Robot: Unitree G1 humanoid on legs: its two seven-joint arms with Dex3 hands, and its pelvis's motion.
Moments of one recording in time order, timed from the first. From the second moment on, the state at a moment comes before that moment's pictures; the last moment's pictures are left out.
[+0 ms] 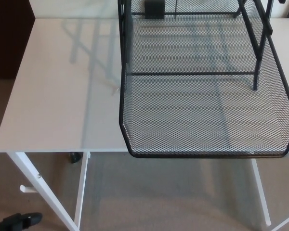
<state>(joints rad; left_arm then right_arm) 0.17 0.44 0.09 0.62 -0.04 -0.11 -0.35 0.46 0.01 -0.55 -0.99 -0.26 -0.45 -0.16</state>
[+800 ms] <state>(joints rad) 0.14 0.44 0.09 0.61 -0.04 -0.11 -0.35 0.45 -0.10 0.04 -0.72 -0.65 -0.48 -0.03</state>
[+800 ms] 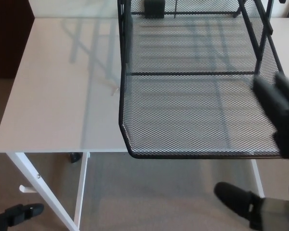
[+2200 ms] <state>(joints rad) 0.11 0.46 0.09 0.60 -0.05 -0.11 -0.39 0.11 -0.18 0.31 -0.37 -1.25 -0.18 -0.11</state>
